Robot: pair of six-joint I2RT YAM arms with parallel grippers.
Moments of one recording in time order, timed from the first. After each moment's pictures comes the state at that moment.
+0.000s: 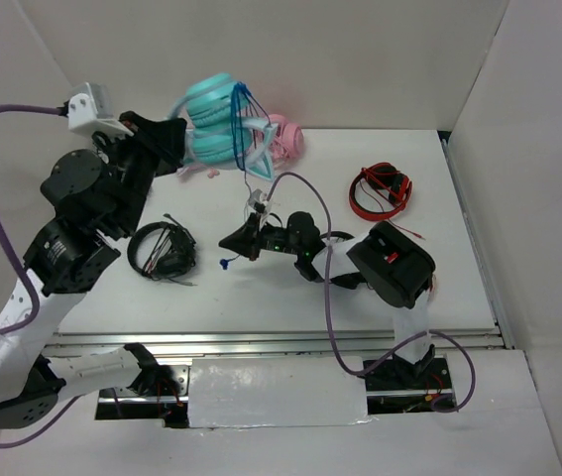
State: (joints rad) left arm -0.72 1.07 1.62 -0.39 -0.55 -0.45; right arm 0.74 1.98 0.91 1.18 -0.62 0.34
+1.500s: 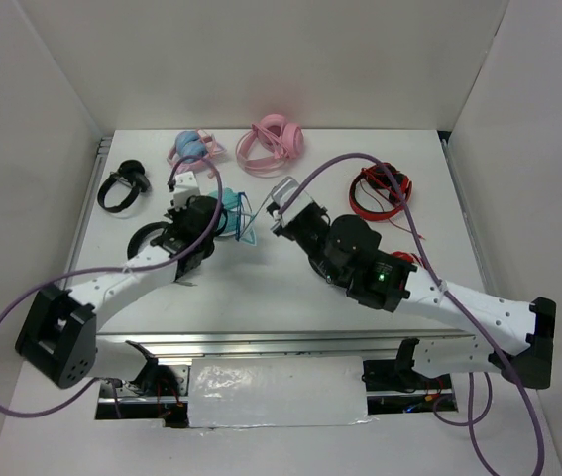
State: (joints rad) left arm -0.53 1.39 0.90 -0.15 -0.87 -0.53; right arm 1.15 1.13 1.09 0.18 0.52 -0.50
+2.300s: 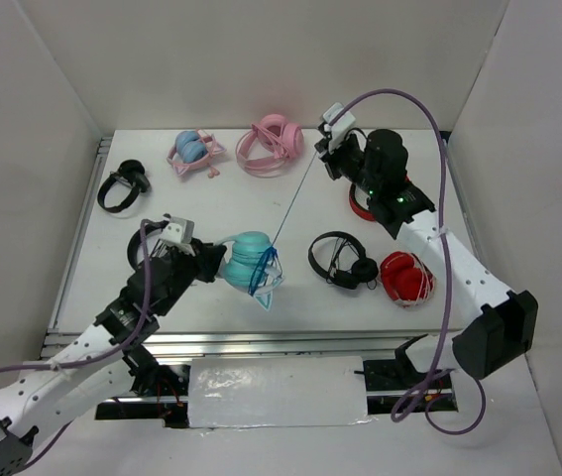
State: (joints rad) left arm -0.69 0.68 0.45 0.08 -0.23 -0.36; right arm 0.47 1.33 1.29 -0.02 -0.13 -0.38
